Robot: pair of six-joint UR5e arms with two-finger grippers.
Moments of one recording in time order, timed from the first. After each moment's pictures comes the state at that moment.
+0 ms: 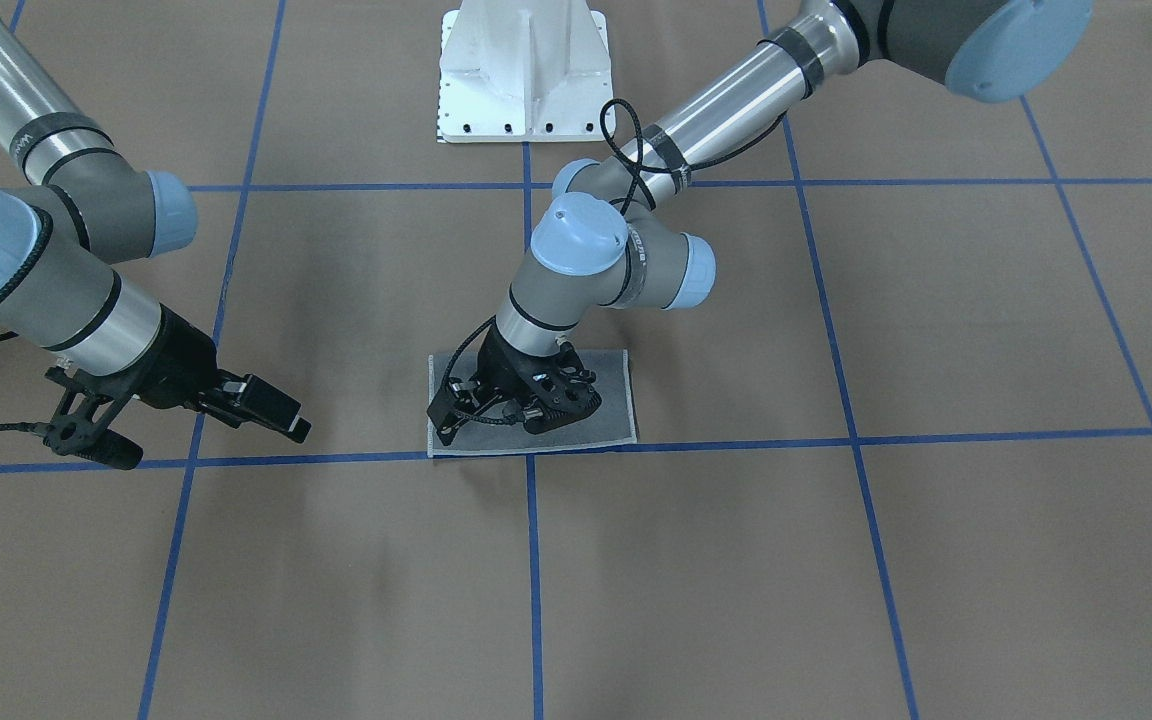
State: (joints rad) left arm -0.56 -2.60 -0.91 -2.44 -1.78 -1.81; right arm 0.94 -1.09 1.46 -0.94 2.28 1.46
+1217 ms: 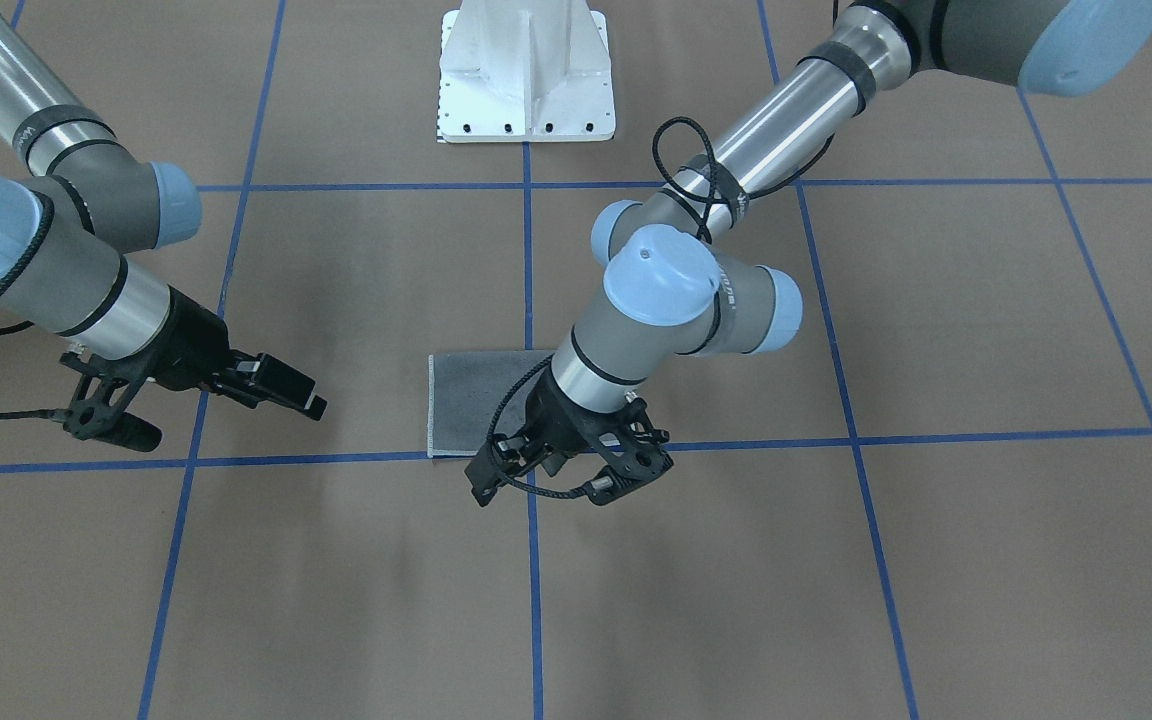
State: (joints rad) left arm -0.81 -2.56 -0.96 -2.35 -2.07 -1.70; right arm 0.85 -1.09 1.51 -0.94 2.26 1.48
